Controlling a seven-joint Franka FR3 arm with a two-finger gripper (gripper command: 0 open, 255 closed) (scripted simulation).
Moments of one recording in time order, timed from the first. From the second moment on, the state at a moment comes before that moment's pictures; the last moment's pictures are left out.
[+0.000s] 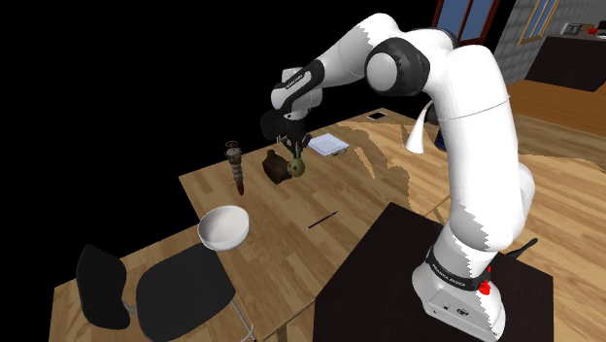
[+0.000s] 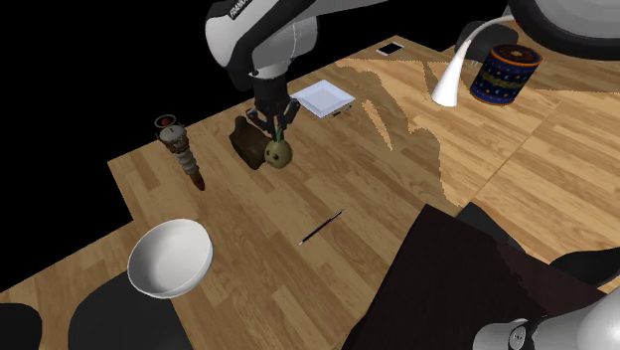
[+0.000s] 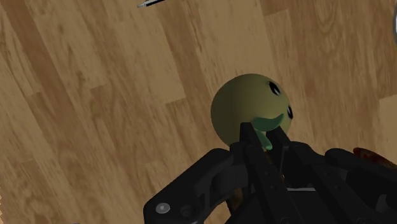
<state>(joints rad) -0.08 0.56 -0.15 -1.65 0.13 2.11 0.25</state>
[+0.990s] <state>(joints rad) 0.14 0.64 -0.08 -1.49 0.12 2.04 0.55</state>
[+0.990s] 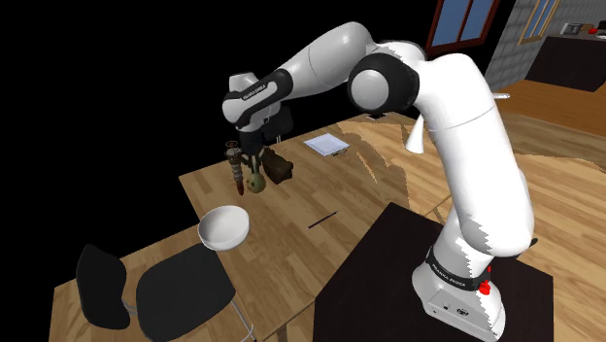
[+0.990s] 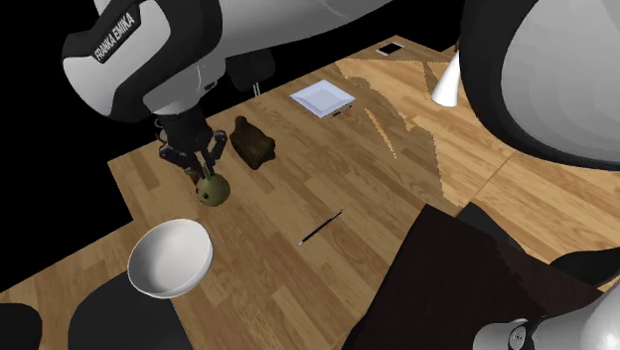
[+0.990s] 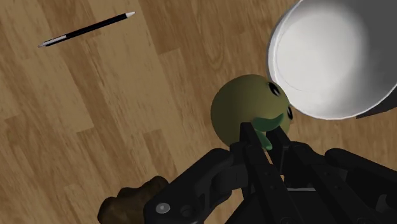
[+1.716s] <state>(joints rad) 0.28 0.84 -0.04 -1.13 0.11 1.90 0.76</state>
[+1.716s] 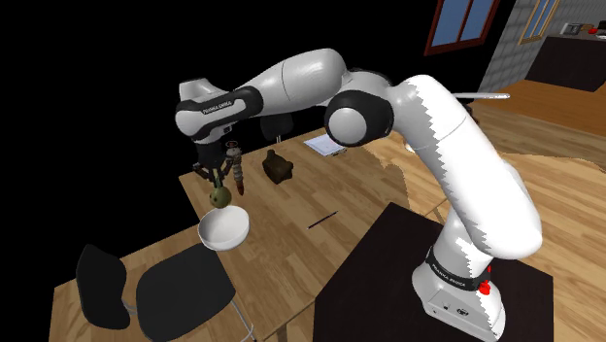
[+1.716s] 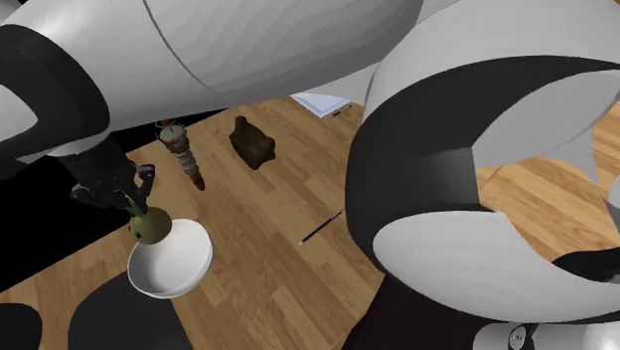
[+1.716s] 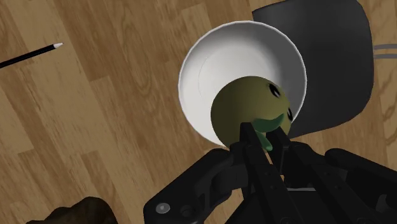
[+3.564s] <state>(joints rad) 0.30 1.00 -0.03 -1.09 0.11 2.02 0.77</state>
